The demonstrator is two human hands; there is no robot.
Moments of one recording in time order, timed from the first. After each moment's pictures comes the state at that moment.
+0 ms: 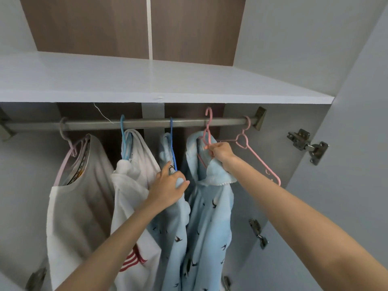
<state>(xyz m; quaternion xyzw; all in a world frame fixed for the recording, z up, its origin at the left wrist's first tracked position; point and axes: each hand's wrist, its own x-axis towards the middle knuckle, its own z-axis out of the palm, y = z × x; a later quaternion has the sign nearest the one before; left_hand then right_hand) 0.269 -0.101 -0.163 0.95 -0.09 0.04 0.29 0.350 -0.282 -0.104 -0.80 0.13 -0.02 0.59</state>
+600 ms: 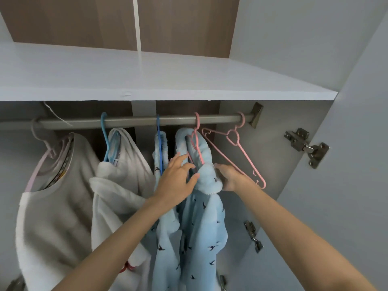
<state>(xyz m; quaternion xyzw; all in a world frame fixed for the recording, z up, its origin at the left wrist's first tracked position) 0.289 -0.155 -0.150 0.93 -0.19 0.13 0.28 0.364 -0.346 -0.179 -0.66 0.20 0.19 0.70</state>
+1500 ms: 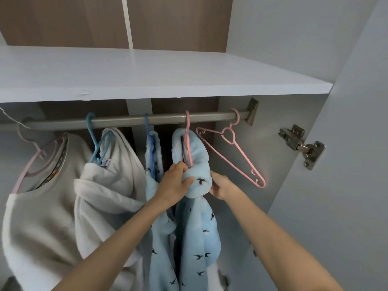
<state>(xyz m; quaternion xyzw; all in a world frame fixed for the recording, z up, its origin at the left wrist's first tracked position) 0.307 -0.185 -0.171 0.93 -0.10 0.06 0.35 0.362 -0.348 -0.208 -0.55 0.21 0.16 0.80</state>
